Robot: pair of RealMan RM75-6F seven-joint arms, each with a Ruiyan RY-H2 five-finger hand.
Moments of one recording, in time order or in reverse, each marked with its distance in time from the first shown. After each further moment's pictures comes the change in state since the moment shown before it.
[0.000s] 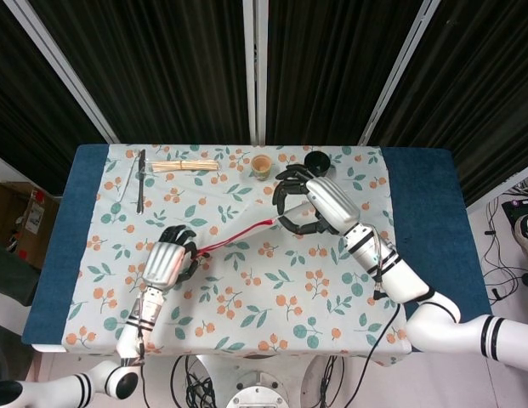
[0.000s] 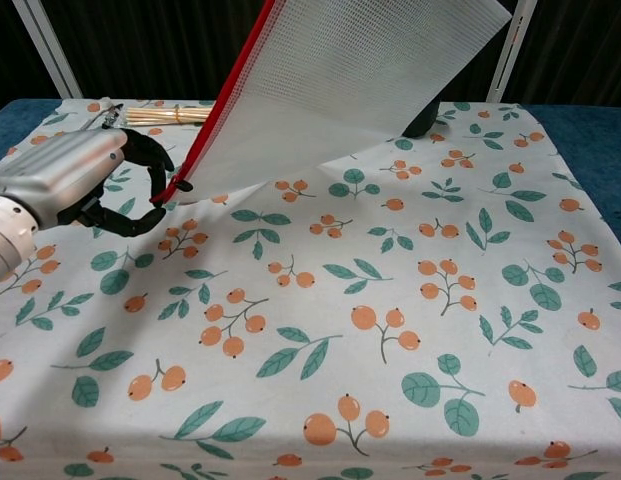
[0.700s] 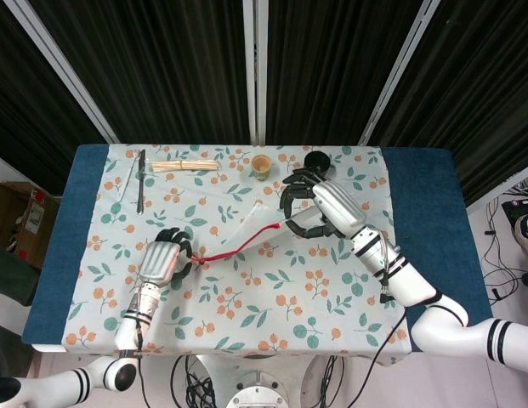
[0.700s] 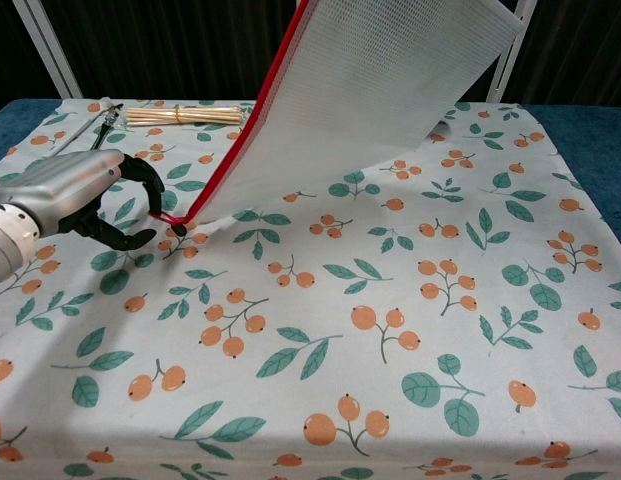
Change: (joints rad) left arm -0.015 0.031 -0.019 -0.009 -0.103 -0.104 -0.002; right arm -0.018 0.009 -0.047 0.007 -0.044 0.012 -0.003
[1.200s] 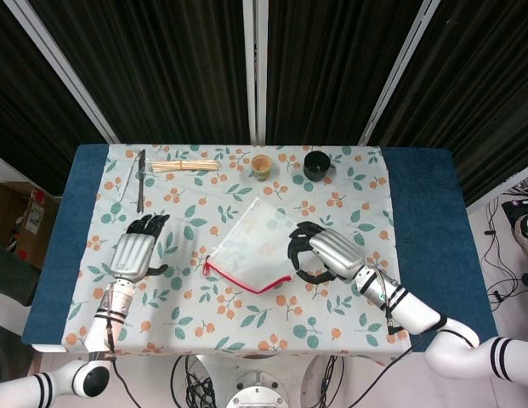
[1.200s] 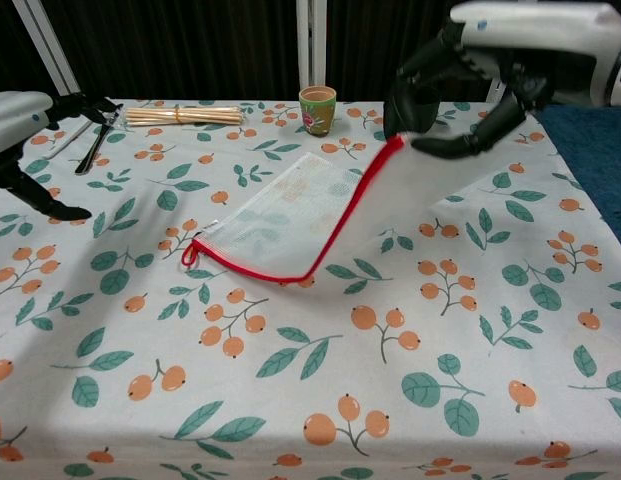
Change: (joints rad) left arm 0.035 0.250 -0.014 -0.292 -0.084 0.052 0.181; right arm -0.049 -0.027 -0.238 0.048 -0.199 -0.047 -0.025
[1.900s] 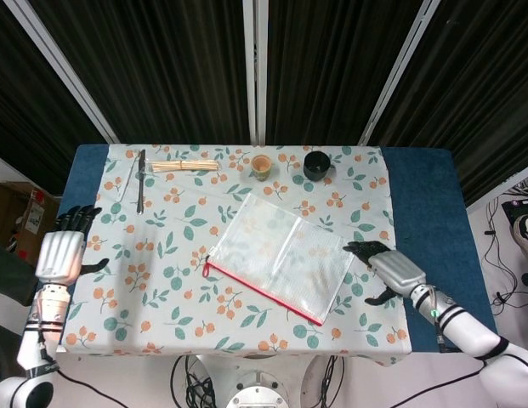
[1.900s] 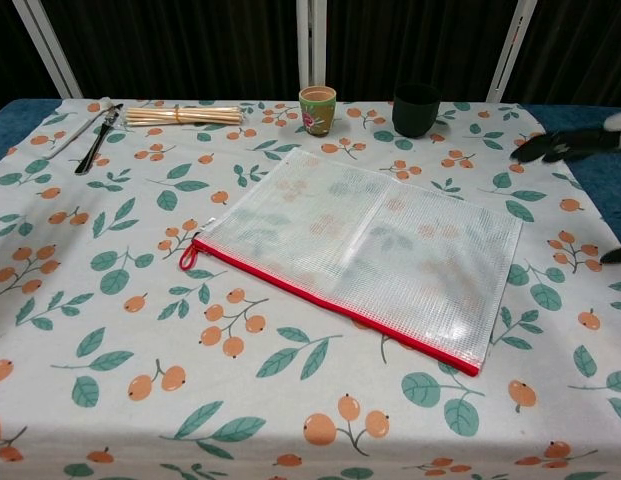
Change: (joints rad) left arm 0.139 0.242 0.051 0.034 0.131 0.150 -0.258; right arm -0.127 0.210 -0.148 -0.031 0.120 -0.012 -0.166
